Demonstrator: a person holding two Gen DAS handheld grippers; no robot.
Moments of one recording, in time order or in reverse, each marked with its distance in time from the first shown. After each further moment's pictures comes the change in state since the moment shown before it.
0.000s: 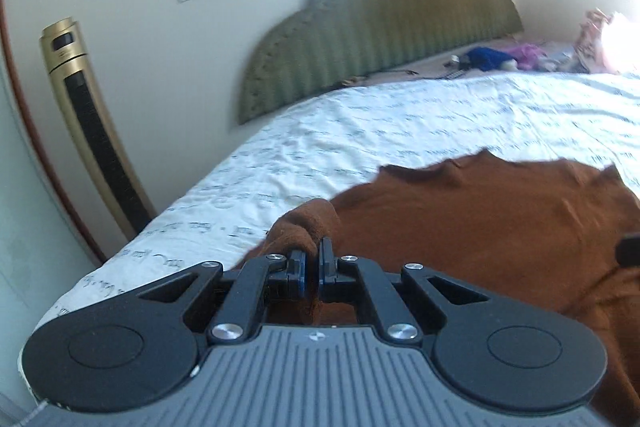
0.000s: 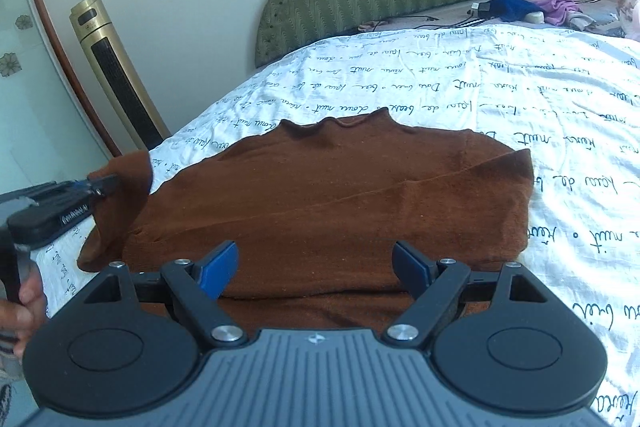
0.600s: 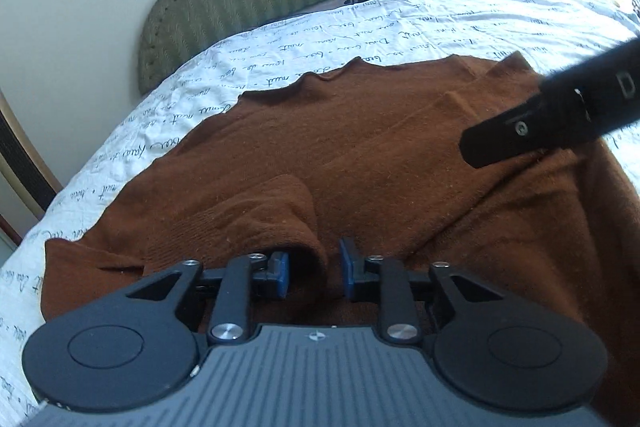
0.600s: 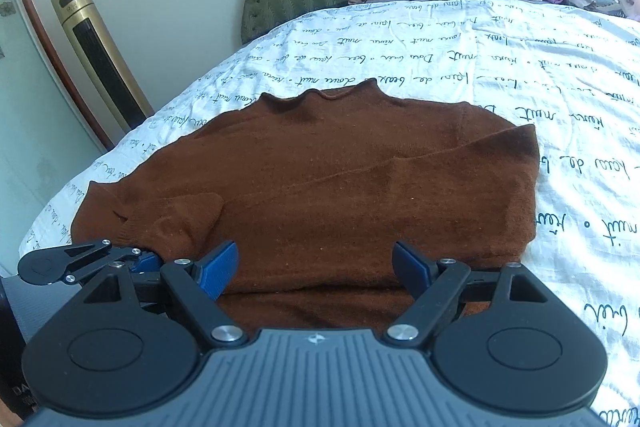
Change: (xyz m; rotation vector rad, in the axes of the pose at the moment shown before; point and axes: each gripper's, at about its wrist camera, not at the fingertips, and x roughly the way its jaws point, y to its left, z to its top) left arm 0.027 -0.077 -0.045 0.117 0.125 -0.199; right arm 0.033 -0.009 -0.004 0.007 0.074 -0.027
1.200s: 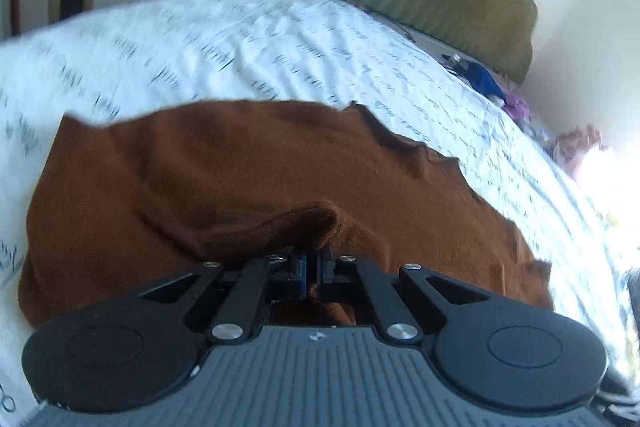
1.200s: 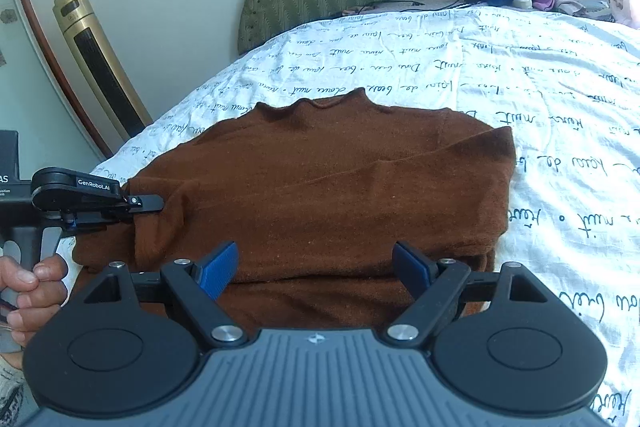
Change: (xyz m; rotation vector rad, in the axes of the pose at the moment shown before) left arm 0.022 0.116 0.035 -0.630 0.084 -0.167; right arm -0.026 -0.010 -0.006 0.008 -0.046 -0.012
